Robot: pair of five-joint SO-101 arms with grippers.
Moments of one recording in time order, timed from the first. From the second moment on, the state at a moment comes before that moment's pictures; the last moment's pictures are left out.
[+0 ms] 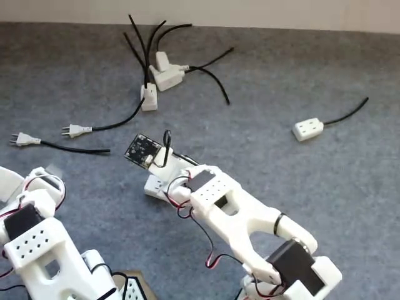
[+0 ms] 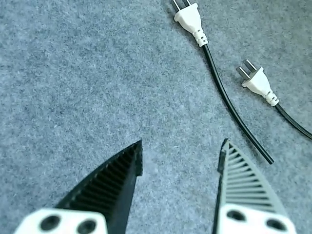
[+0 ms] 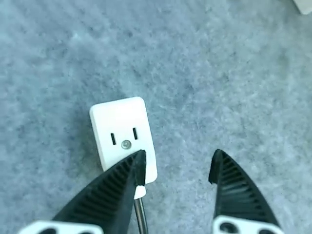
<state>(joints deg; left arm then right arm) -43.4 -59.5 64.9 54.5 21.3 -46.8 -4.4 43.8 29.2 23.8</state>
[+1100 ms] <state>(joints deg) -43.3 -59.6 64.9 54.5 21.3 -39.1 10.8 30.8 33.0 27.2</state>
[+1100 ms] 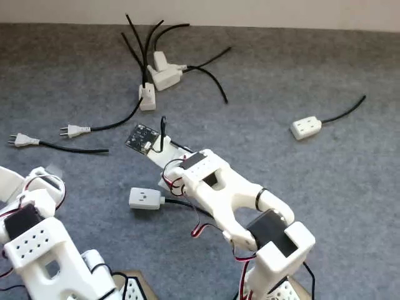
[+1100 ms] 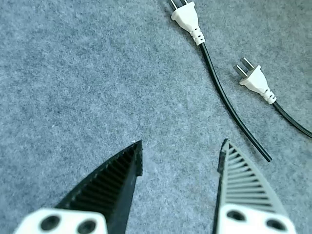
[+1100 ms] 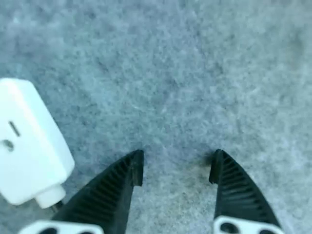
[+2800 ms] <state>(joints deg) -53.8 -59.6 64.9 52.8 29.0 -42.2 3.4 27.4 40.2 22.9</state>
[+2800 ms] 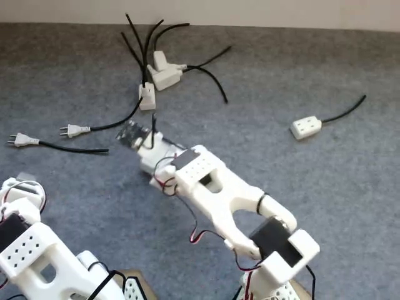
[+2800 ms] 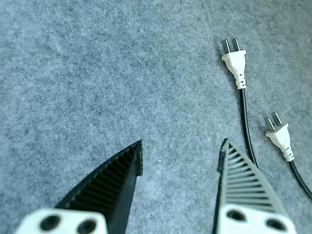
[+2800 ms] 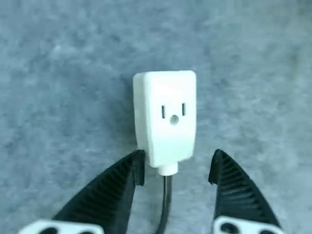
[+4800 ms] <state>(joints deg) -37.0 22.3 -12.9 76.4 53.0 -22.4 -23.6 64.8 16.7 8.2</state>
